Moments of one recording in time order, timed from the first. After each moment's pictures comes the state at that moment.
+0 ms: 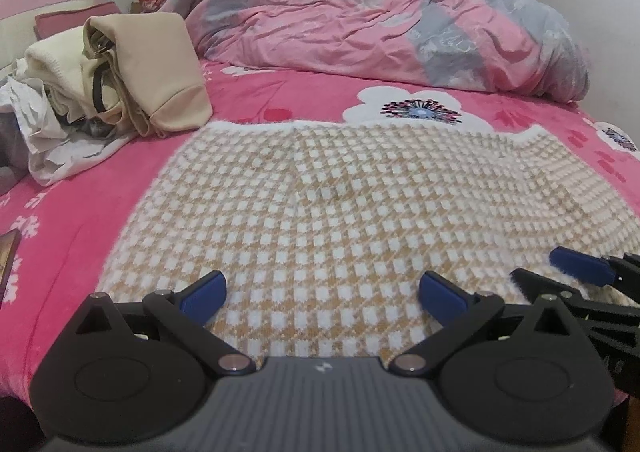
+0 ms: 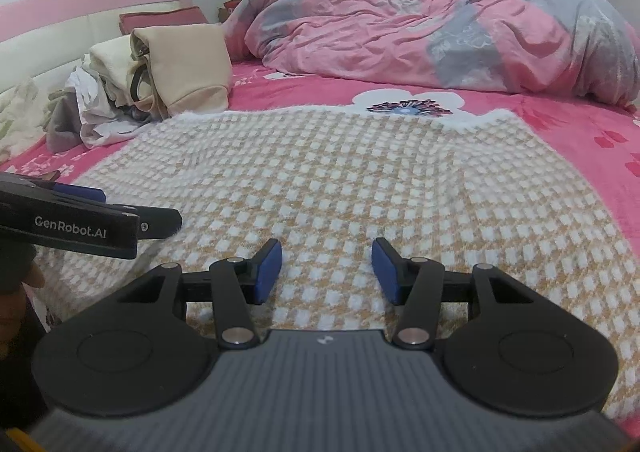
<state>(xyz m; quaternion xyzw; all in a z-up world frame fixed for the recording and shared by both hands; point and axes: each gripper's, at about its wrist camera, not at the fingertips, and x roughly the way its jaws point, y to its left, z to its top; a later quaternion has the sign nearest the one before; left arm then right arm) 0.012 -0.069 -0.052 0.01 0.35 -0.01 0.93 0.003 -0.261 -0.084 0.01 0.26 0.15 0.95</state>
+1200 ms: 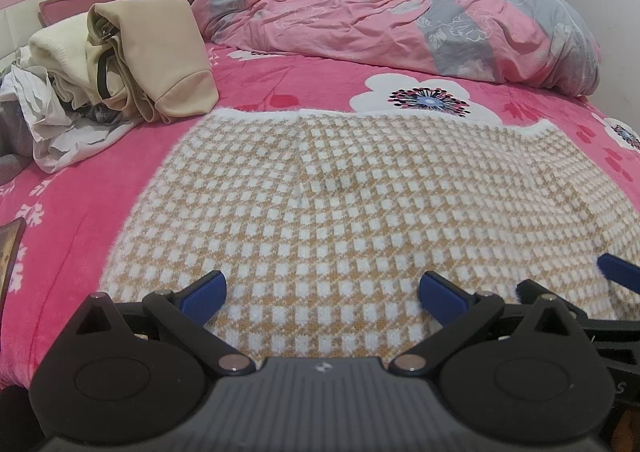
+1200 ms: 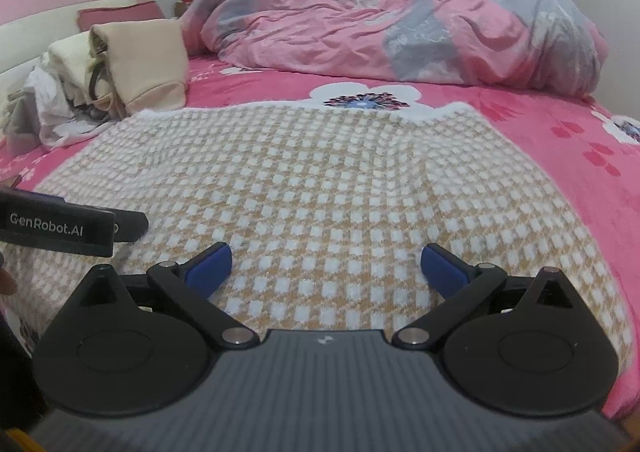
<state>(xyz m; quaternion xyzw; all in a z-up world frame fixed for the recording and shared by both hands) 0.014 -0.071 -0.049 0.01 0.38 0.00 0.93 -0.002 -0.256 -0.081 0.01 0.28 0.07 0.96</state>
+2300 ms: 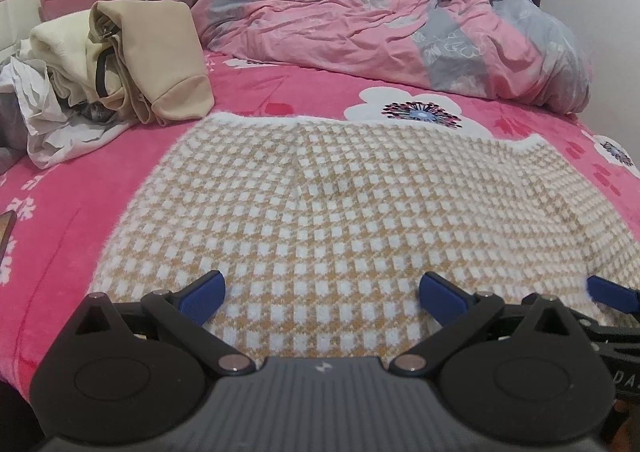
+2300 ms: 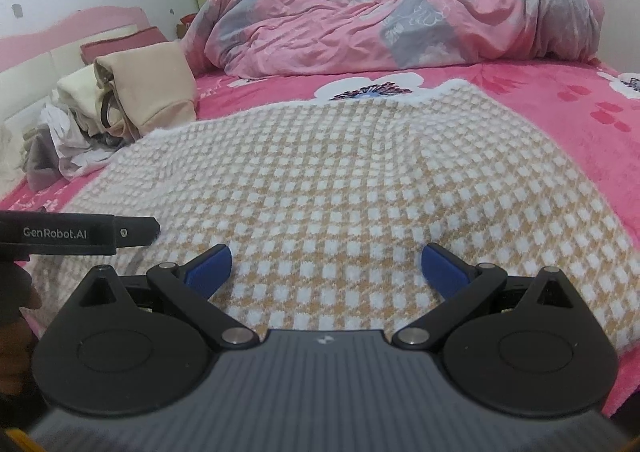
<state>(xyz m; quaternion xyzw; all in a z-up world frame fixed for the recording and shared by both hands) 0.007 -0.066 -0.053 -0.01 0.35 -0.01 0.94 -0.010 -0.275 -0.087 0.08 0.28 0.10 0.95</state>
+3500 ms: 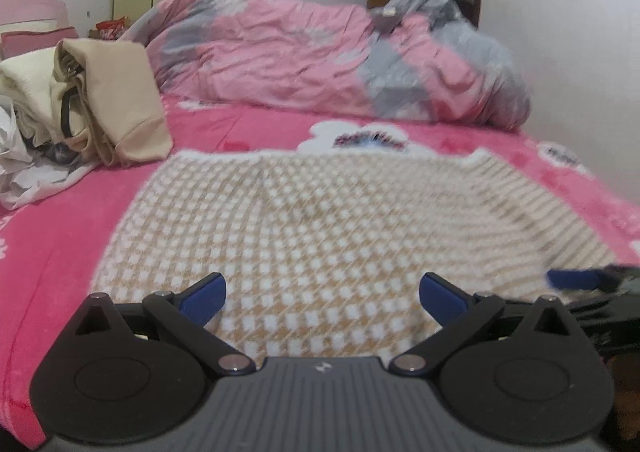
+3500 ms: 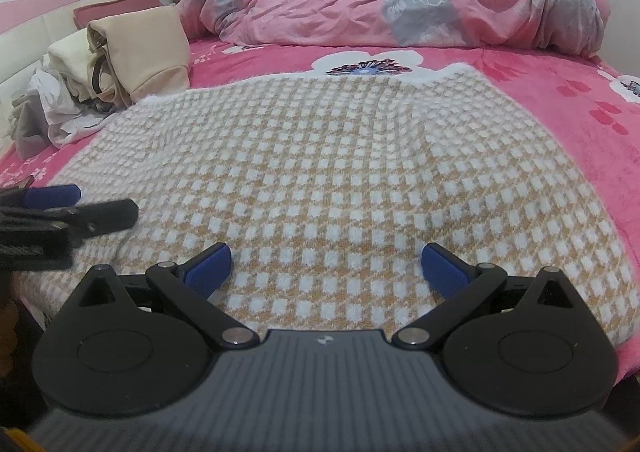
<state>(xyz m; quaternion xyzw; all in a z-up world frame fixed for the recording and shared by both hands) -0.018 -0.047 -0.047 -0.01 0.28 -0.11 0.95 -0.006 -0.264 -0.083 0.04 0.32 0.09 0.94</state>
